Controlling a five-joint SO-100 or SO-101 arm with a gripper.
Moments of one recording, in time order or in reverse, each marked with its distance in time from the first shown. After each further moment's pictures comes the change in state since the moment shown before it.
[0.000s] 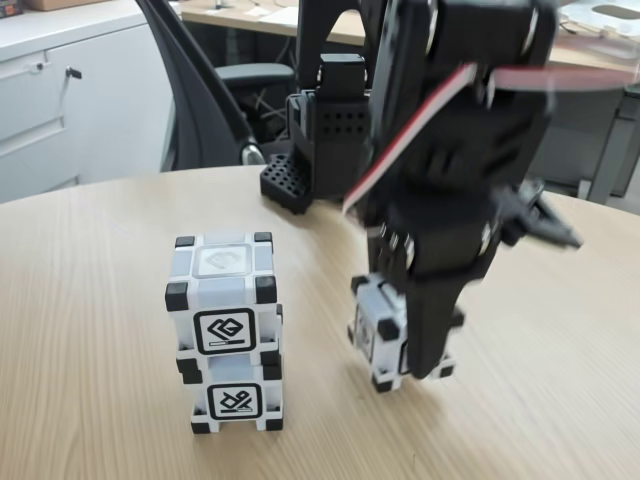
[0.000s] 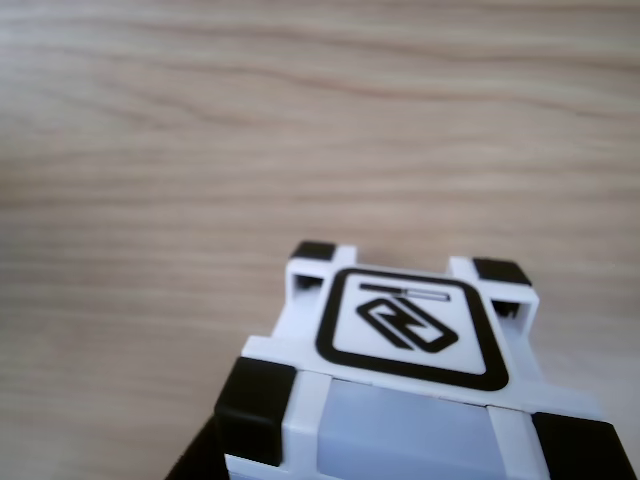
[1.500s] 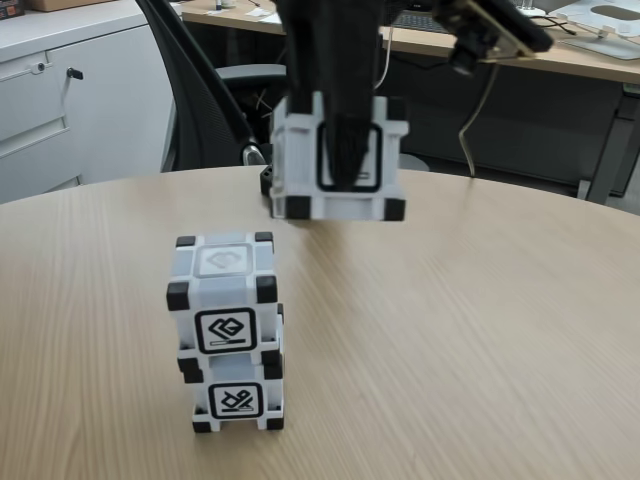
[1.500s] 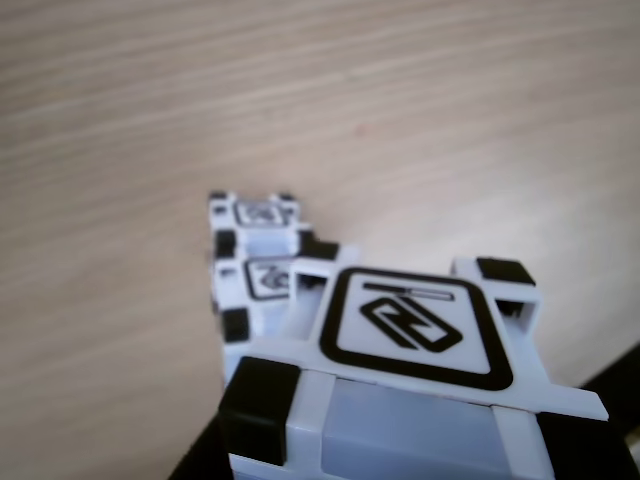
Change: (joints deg) arm 13.0 28.7 0.1 1.1 -8.0
